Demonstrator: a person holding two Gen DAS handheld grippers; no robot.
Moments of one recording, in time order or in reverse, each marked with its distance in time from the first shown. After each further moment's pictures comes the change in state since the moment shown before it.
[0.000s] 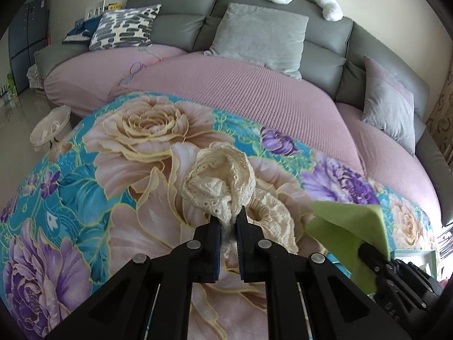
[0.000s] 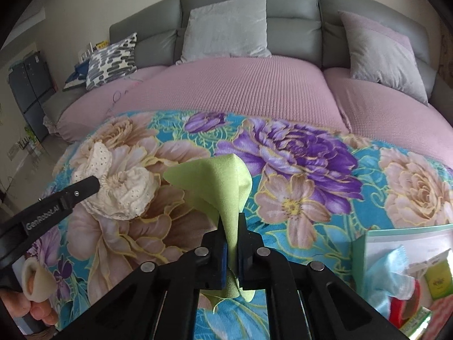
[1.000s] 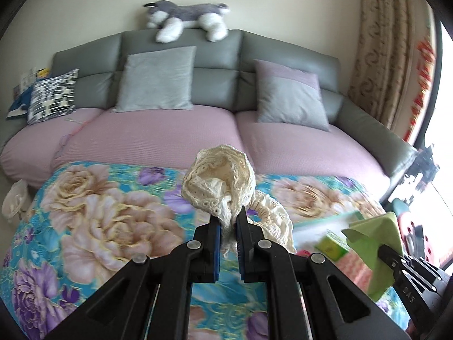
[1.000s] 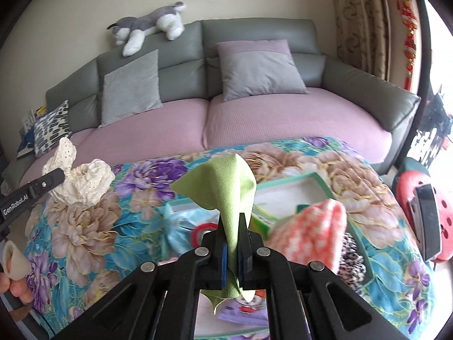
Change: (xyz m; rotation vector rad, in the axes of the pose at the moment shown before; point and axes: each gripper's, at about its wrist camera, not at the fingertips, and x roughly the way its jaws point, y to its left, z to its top) left arm -0.130 -0.168 -0.039 0.319 -0.117 -0.265; right arm -0.209 -0.156 -0.066 0.286 -0.153 -0.297
